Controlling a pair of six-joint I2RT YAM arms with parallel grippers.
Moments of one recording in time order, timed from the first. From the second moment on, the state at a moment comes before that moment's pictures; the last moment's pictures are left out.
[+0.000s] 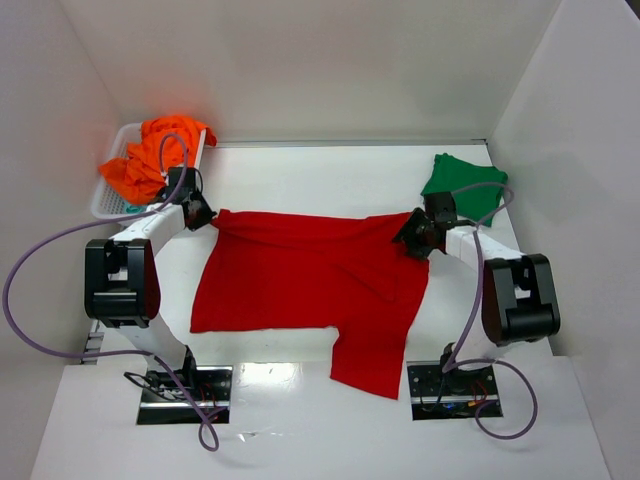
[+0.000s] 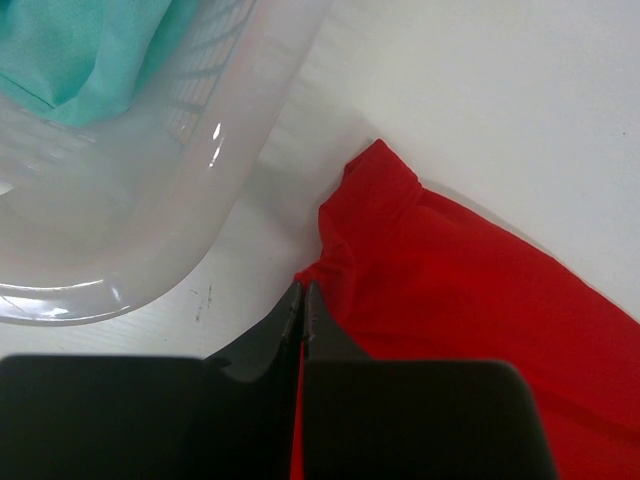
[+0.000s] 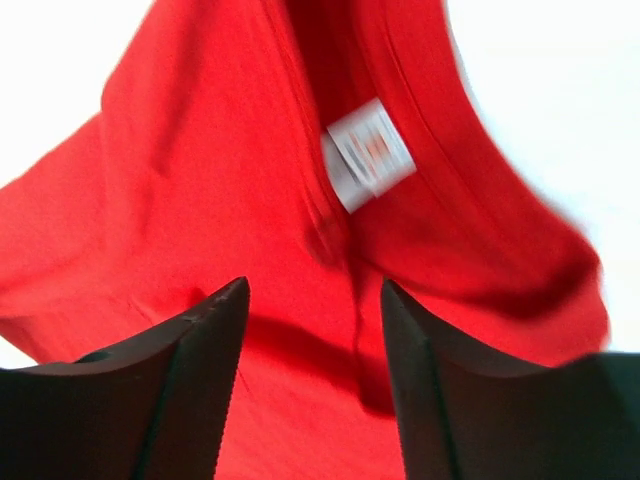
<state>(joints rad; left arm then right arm) 0.04 1.70 1.12 -0.30 -0.09 -0.53 0.10 1.52 0.83 -0.28 -0.12 0.79</state>
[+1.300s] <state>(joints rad) 0.04 1.60 1.05 -0.35 -0.07 -0.53 -0.03 1.48 0.91 -0.32 -0.05 0.71</state>
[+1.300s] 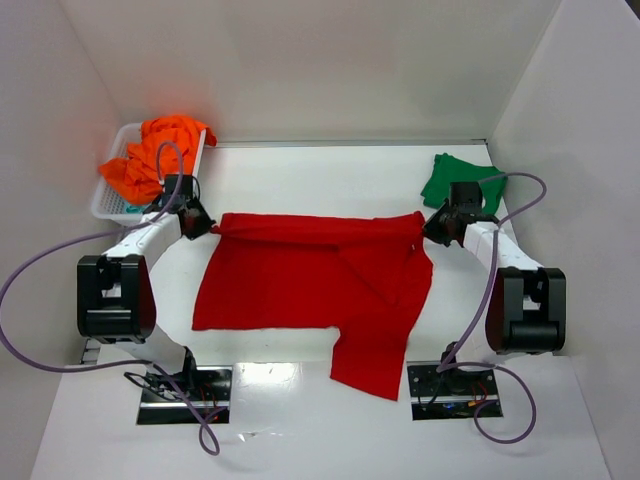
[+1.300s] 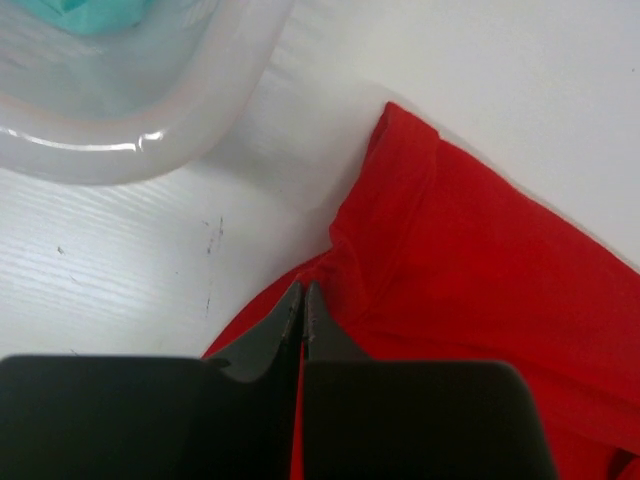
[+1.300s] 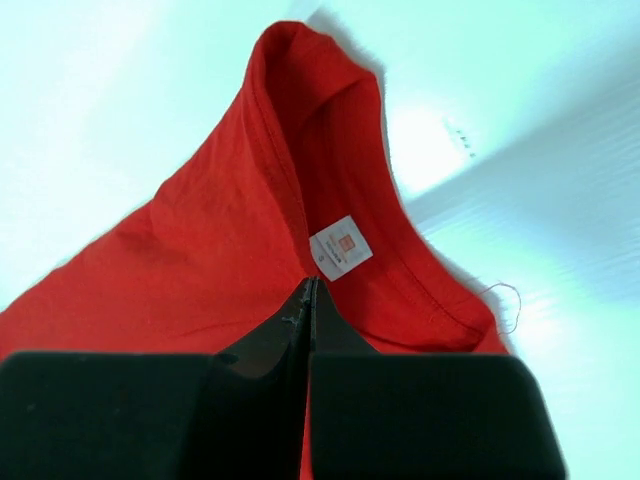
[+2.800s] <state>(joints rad) -0.15 1.75 1.25 -0.38 -0.11 -0.39 -0.05 1.51 0.91 -0.33 -0.09 0.67</state>
